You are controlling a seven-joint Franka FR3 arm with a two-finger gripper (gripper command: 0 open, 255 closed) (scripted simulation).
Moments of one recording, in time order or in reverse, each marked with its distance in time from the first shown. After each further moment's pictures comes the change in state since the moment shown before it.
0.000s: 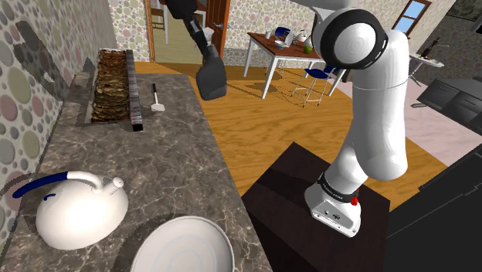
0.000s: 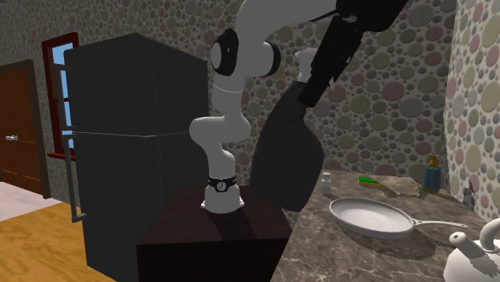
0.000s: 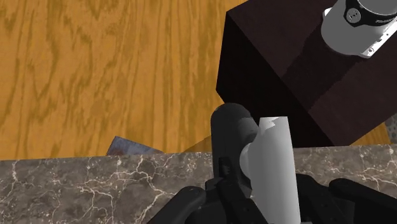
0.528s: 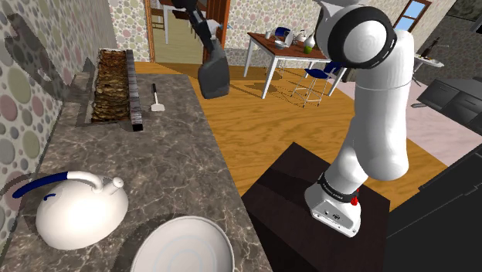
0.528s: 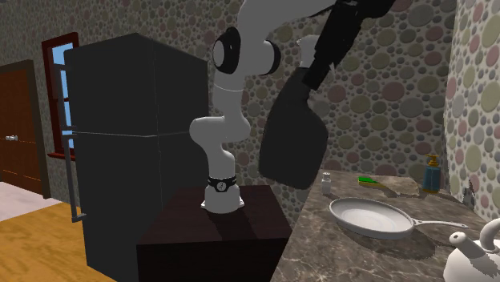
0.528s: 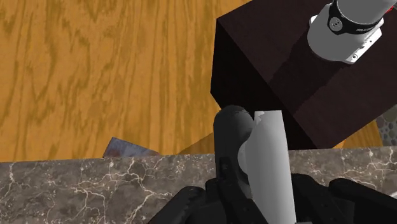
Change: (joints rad) arm 0.030 -0.033 0.010 0.025 0.004 -0.068 0.017
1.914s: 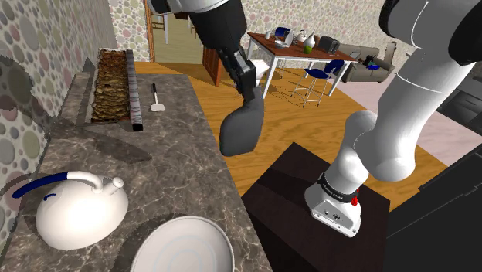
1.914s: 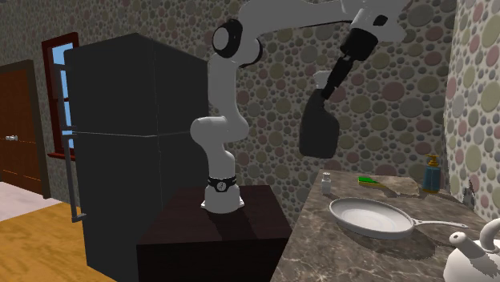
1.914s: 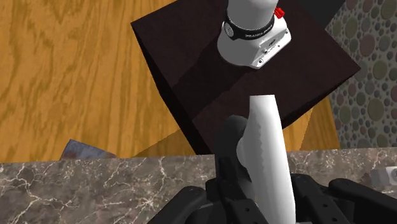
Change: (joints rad) arm 0.178 -0.436 0.171 -0.594 0.286 0.074 0.479
